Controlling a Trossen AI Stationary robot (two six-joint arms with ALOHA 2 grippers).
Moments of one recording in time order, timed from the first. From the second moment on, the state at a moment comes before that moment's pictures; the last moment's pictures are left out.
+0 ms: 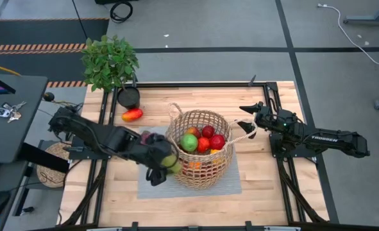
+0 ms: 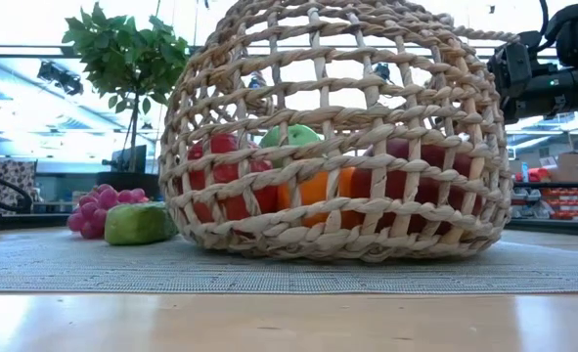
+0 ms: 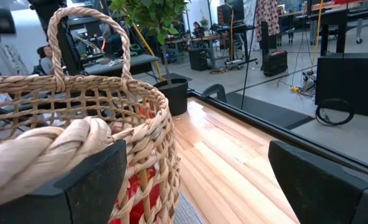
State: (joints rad) left arm -0.42 1.54 1.64 -1.03 -0.23 -0.65; right arm -0.33 0.29 0.03 0.26 0.06 0.18
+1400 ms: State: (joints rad) left arm -0.16 1.54 1.73 -0.73 -0.34 -0.87; right arm -0.33 0.29 0.03 0.26 0.06 0.18
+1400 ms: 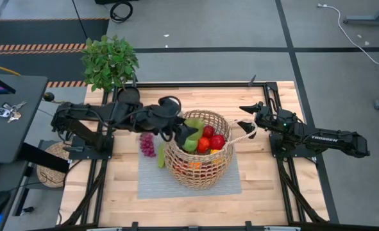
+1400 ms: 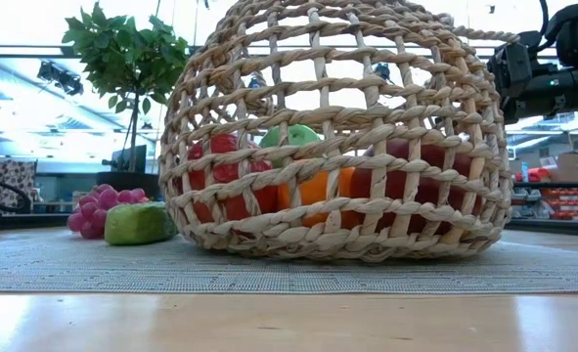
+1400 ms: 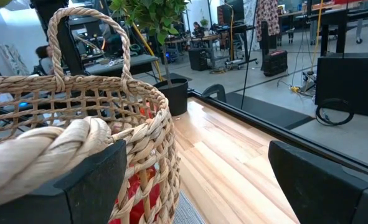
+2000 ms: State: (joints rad) left arm -0.15 1.54 1.73 -0.62 -0.34 -0.24; right arm -0.33 0.29 0.03 0.26 0.06 0.18
